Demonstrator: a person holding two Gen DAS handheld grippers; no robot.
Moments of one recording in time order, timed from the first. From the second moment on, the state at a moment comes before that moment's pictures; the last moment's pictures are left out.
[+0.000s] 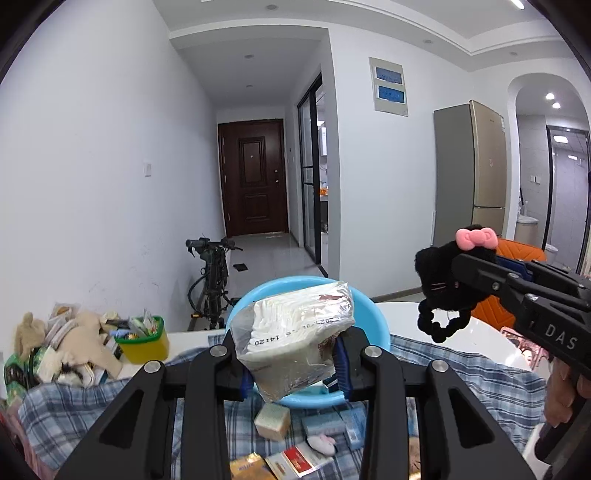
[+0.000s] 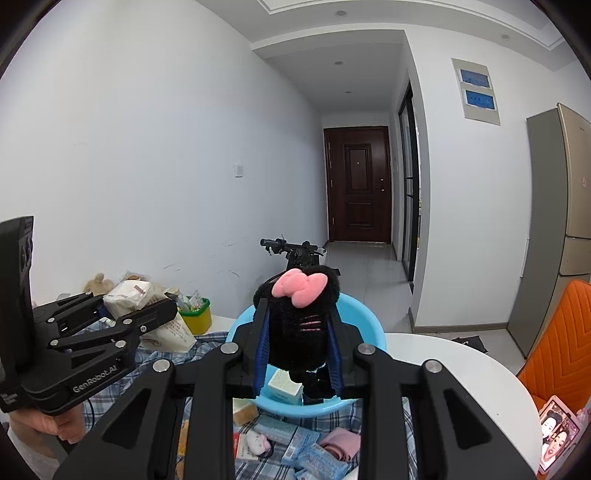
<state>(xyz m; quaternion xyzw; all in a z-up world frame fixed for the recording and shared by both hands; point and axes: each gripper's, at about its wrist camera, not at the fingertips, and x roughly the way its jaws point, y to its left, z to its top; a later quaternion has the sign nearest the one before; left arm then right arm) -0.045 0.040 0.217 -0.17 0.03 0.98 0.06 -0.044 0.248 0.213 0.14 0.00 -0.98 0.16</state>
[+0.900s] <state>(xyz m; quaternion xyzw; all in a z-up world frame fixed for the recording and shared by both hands) -0.263 0.036 0.170 -0.19 0.01 0.98 0.03 -0.220 0.234 0.170 0.17 0.01 -0.97 0.14</state>
